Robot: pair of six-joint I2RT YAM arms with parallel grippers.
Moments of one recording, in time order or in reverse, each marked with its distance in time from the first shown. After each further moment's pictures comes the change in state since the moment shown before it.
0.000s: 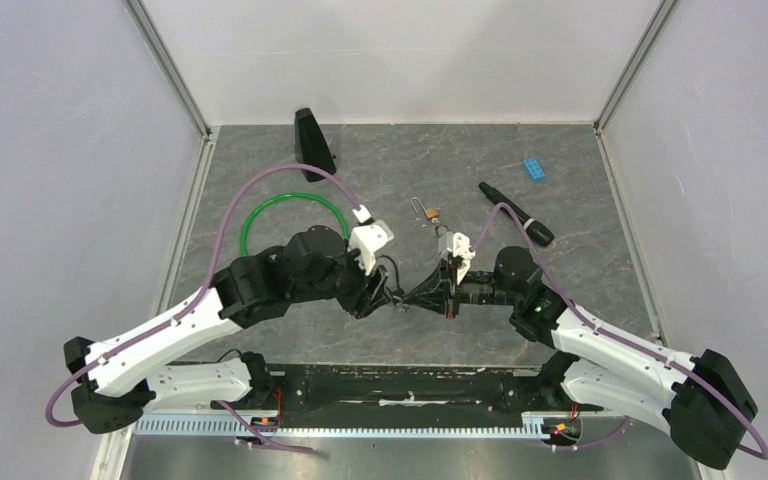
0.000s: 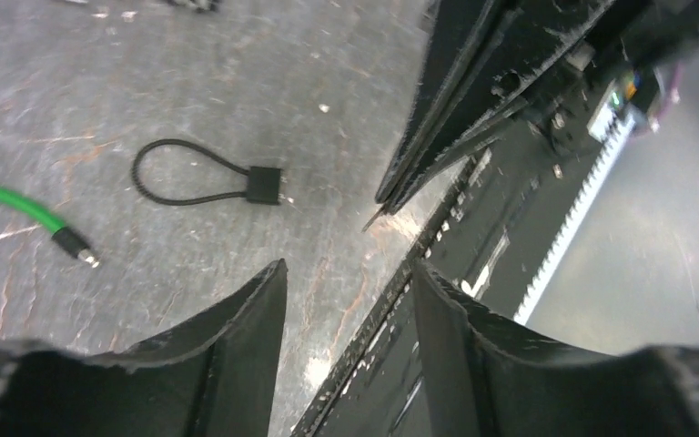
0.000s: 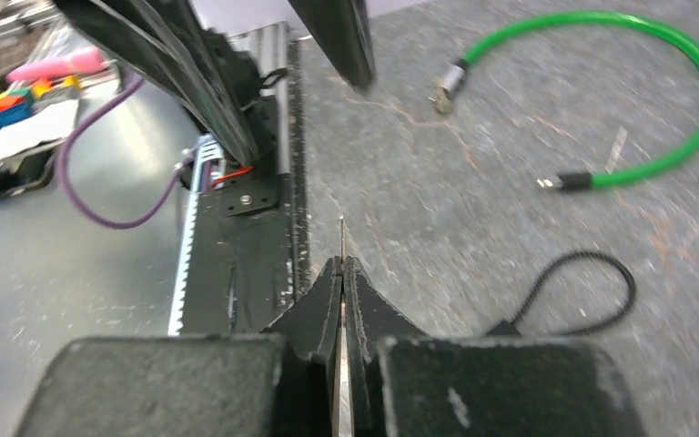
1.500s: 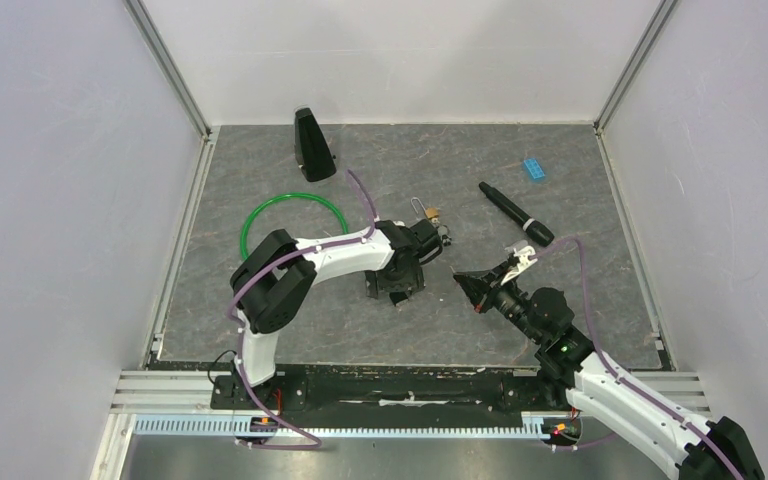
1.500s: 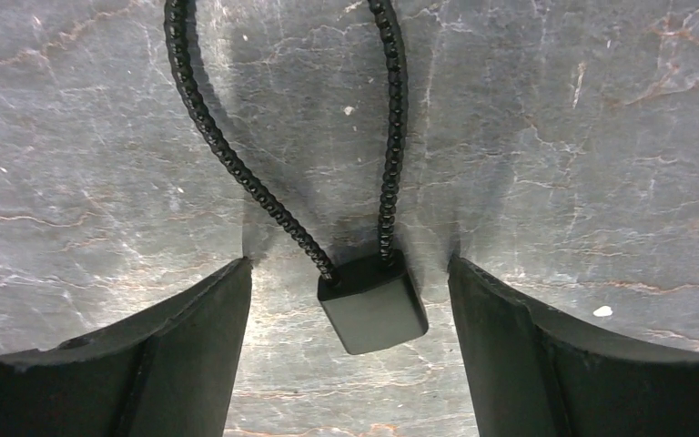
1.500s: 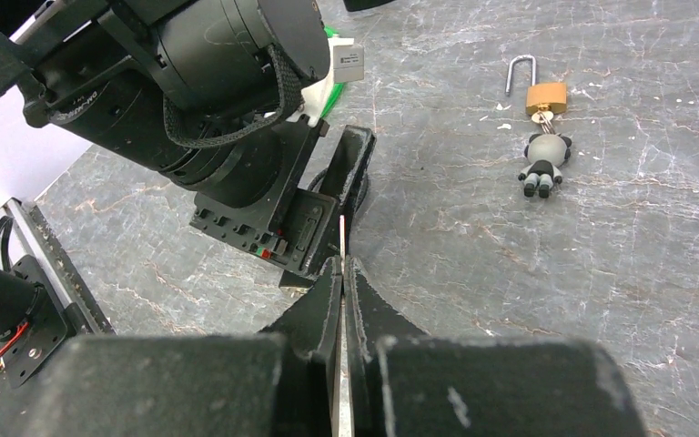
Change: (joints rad) left arm 0.131 0.937 0.221 -0.112 -0.327 -0.908; right arm -0.128 -0.414 -0.383 0.003 0.661 0.238
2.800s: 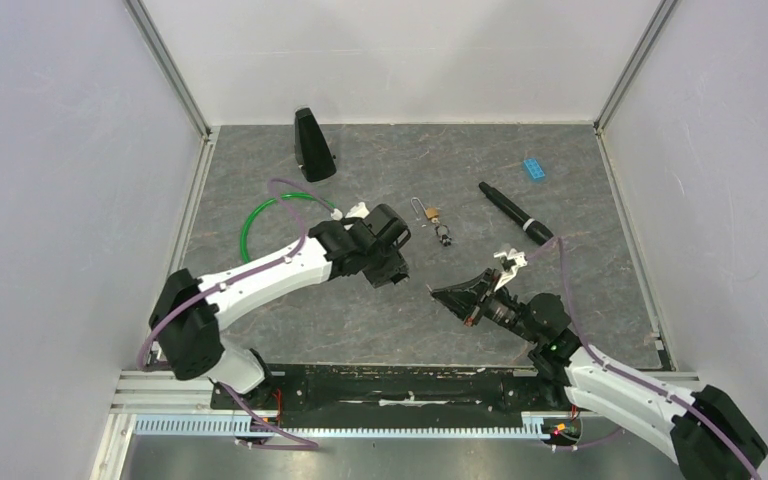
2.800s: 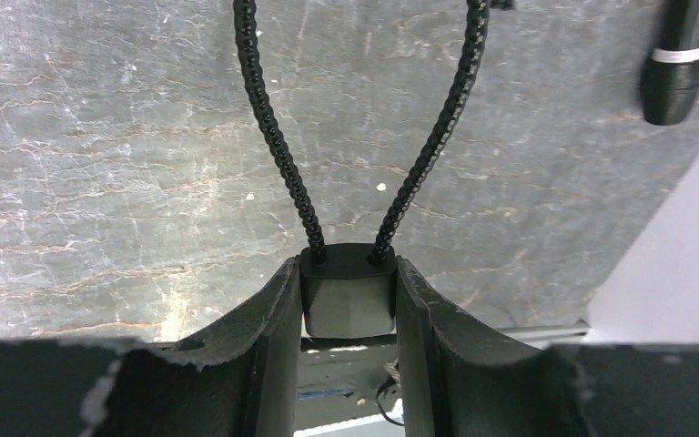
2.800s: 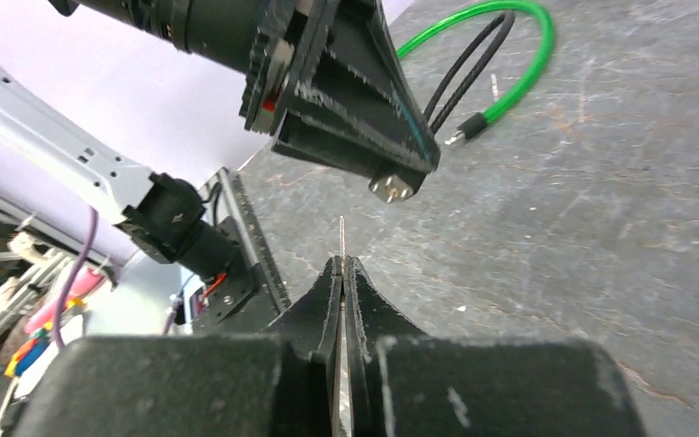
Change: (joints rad) left arm 0.022 -0.430 -0.158 0.101 0.072 -0.314; right arm 0.050 0.154 -0.055 0.345 -0.242 0.233
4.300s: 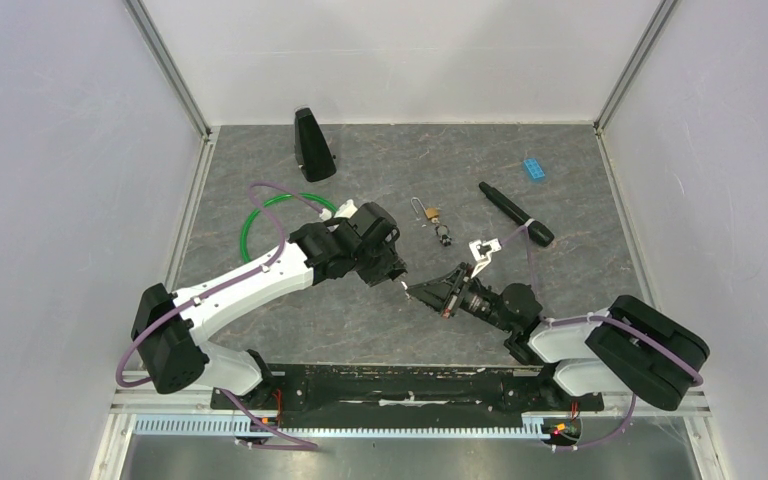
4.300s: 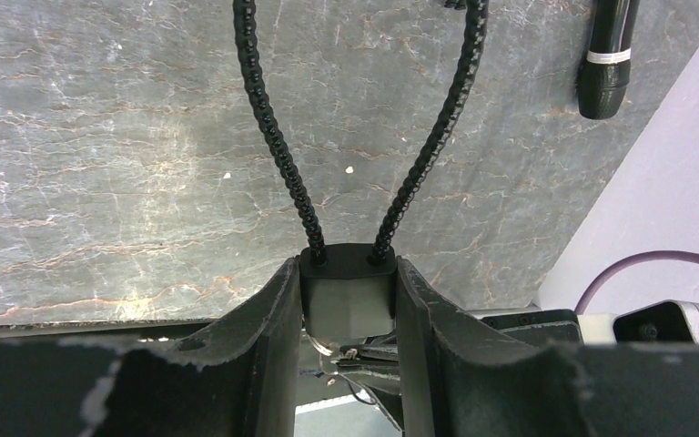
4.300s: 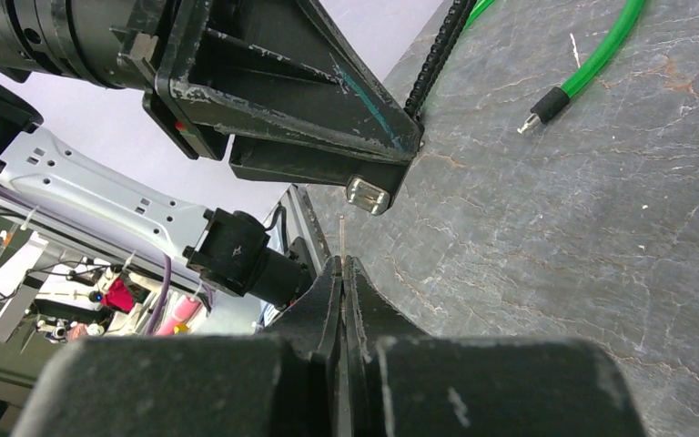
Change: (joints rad) left arm -0.001 -0.124 -0.012 -0.016 -0.002 -0.060; right arm 0.088 0.621 0.063 0.584 0.023 0.262
